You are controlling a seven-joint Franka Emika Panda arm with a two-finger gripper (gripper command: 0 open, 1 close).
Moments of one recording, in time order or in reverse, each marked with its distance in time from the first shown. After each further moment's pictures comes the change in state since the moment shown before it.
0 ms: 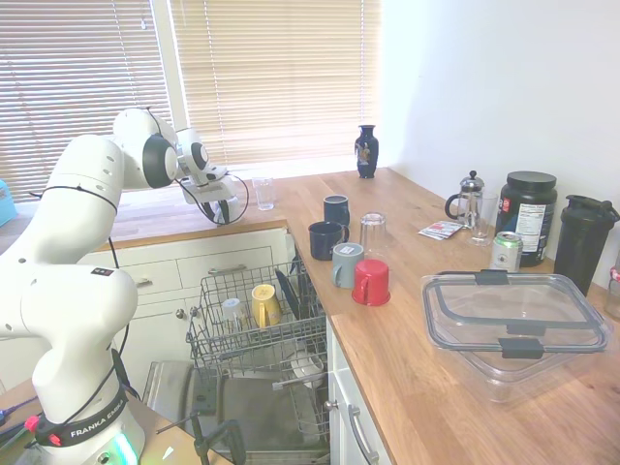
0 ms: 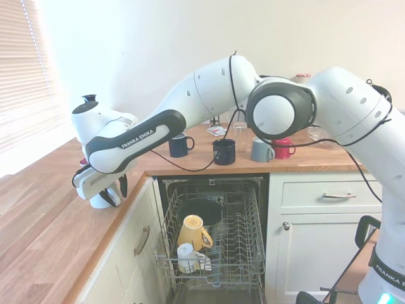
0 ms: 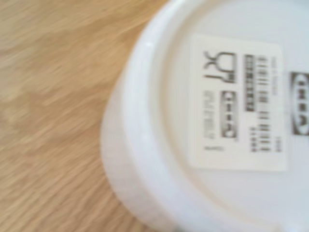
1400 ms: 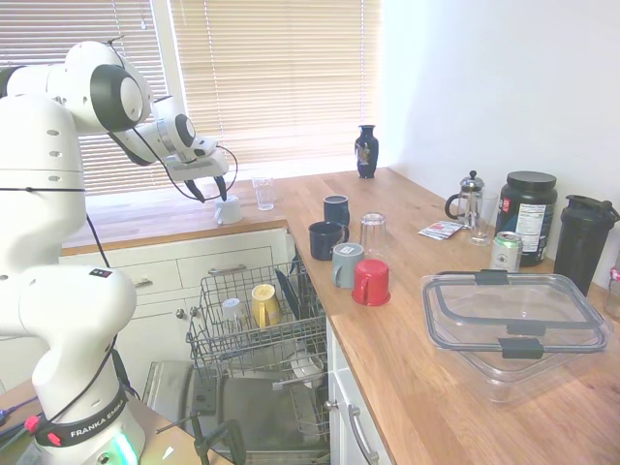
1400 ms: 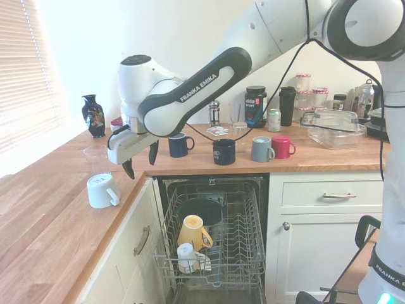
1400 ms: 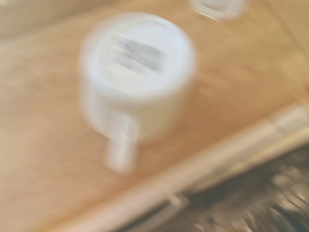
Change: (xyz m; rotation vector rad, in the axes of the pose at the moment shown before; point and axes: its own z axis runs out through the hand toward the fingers) arm -0.010 0.141 -0.109 0.138 0.078 -0.008
